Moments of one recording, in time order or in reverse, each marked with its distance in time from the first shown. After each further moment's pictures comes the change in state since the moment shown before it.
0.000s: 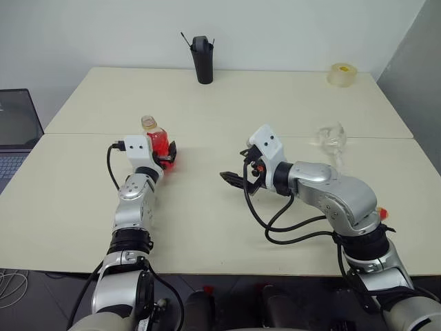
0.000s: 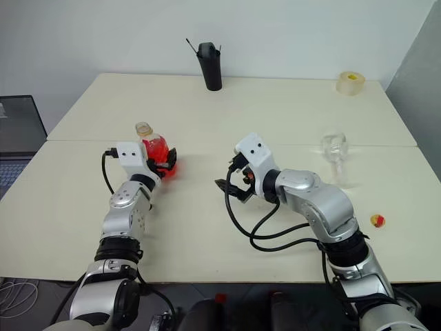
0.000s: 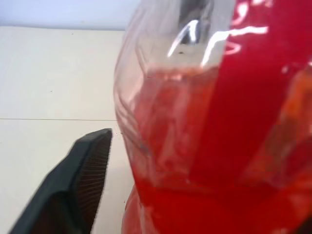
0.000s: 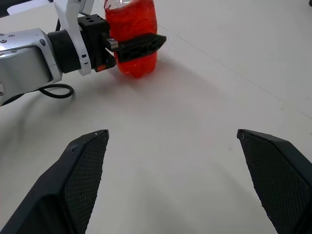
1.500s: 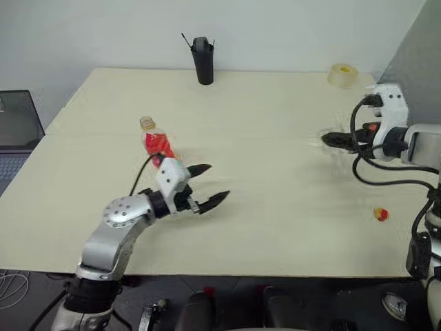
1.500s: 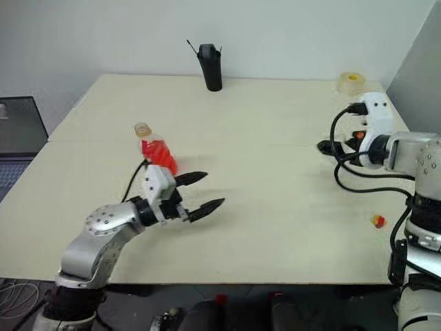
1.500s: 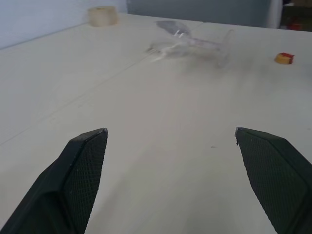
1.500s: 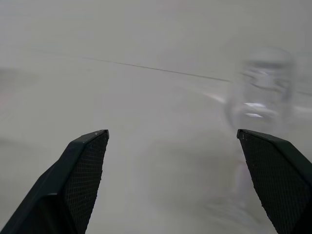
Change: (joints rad) left arm 0.327 0.227 -0.296 -0.829 -0.206 0.349 -0.602; right arm -0.199 -0.391 -0.521 0.330 0.050 0.507 -0.038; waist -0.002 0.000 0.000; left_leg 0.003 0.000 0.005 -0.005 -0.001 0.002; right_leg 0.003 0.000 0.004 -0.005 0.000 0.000
